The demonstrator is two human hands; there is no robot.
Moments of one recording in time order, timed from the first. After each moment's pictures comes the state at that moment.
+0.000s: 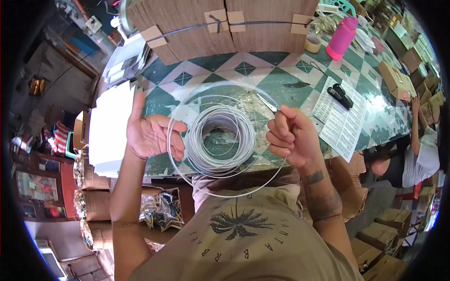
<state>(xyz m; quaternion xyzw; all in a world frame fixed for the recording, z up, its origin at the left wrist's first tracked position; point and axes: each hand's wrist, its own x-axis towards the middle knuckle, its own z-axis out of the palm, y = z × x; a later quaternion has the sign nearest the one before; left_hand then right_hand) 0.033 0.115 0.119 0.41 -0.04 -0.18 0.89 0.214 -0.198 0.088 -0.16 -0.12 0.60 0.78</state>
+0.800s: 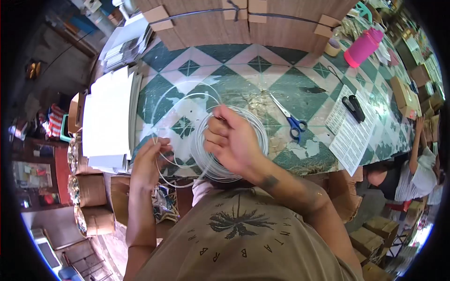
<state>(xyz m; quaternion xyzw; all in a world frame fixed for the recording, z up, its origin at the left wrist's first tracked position) -0.039 0.090 0.058 0.59 0.39 0.22 0.67 0.154 -0.061 0.076 -0.11 0.07 0.60 0.79</state>
